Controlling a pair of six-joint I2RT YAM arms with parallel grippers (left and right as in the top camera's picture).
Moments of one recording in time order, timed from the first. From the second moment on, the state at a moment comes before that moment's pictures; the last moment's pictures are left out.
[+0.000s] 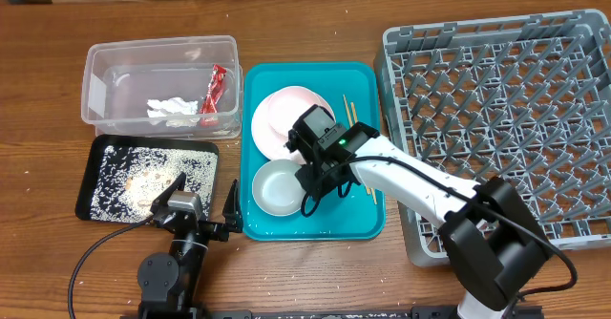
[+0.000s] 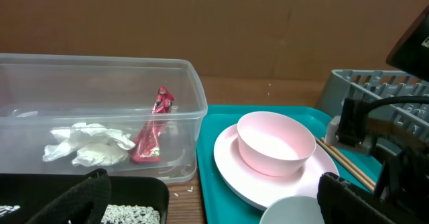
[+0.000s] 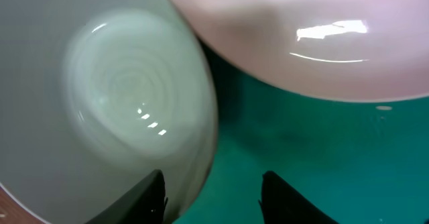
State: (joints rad) left arm -0.05 0.02 0.01 -0.06 0.14 -0.13; right arm 0.73 1.88 1.27 -0.73 -0.18 0.07
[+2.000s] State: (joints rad) left arm -0.05 0.02 0.01 -0.06 0.14 -0.13; right arm 0.14 1.86 1.42 -1.09 1.18 0.85
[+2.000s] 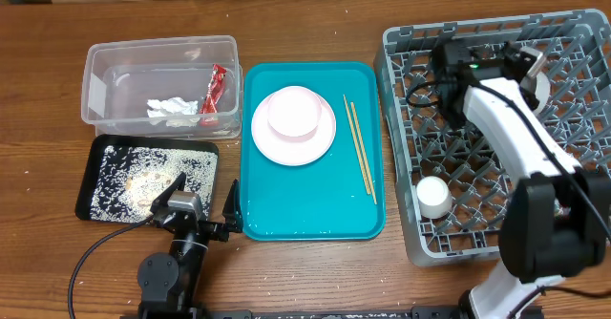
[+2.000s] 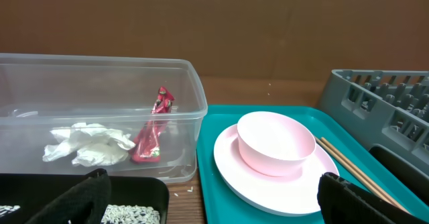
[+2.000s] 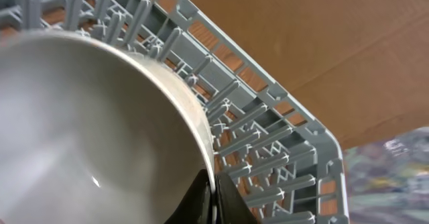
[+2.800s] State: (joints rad) left arm -0.05 0.02 0.01 -0.06 0.14 -0.13; right arm 0.47 1.87 1.42 -1.26 1.15 0.89
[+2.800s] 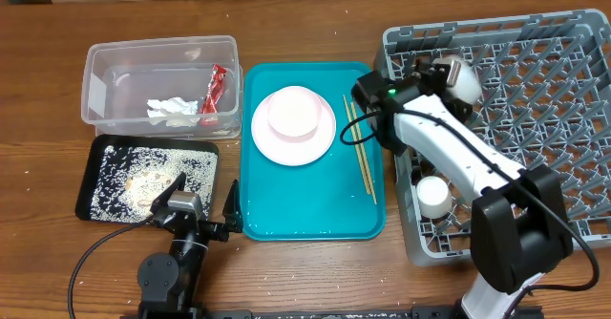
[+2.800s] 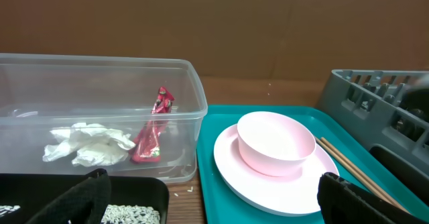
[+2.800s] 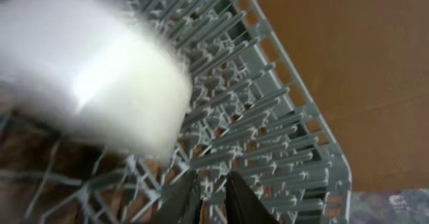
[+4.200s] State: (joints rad) left arm -0.05 0.02 0.01 -0.06 0.14 -0.13; right arm 0.52 1.81 1.27 -0.75 0.00 0.25
